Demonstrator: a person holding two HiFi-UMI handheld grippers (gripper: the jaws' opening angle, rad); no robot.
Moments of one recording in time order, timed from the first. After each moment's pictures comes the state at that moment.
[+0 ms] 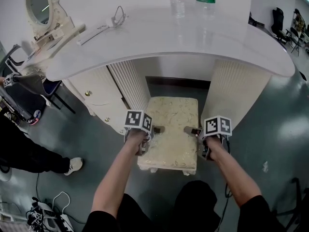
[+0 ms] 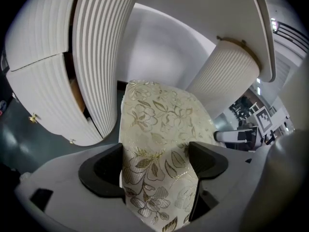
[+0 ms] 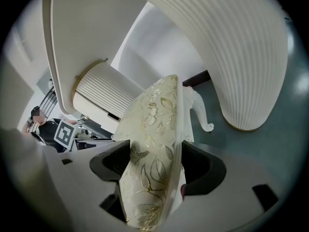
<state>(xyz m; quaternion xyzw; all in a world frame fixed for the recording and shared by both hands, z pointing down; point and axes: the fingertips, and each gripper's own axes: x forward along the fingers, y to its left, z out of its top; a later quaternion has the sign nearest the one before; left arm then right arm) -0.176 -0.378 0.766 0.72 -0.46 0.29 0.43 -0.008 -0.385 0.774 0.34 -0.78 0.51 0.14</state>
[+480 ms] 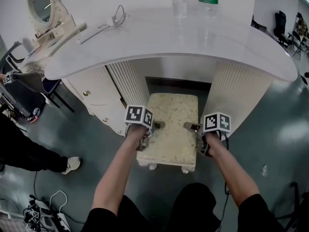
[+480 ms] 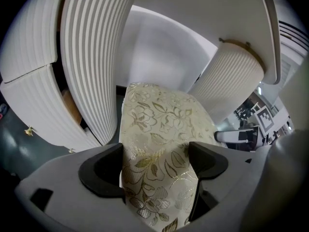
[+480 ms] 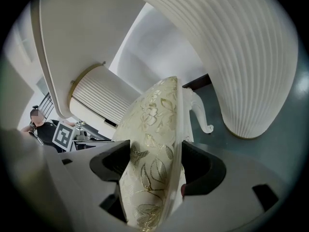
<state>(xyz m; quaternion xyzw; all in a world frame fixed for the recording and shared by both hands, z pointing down) -0.174 -0.410 0.762 0.73 -0.47 0.28 0.41 -0.006 -0.417 0.772 0.35 -0.78 0.50 0.13</state>
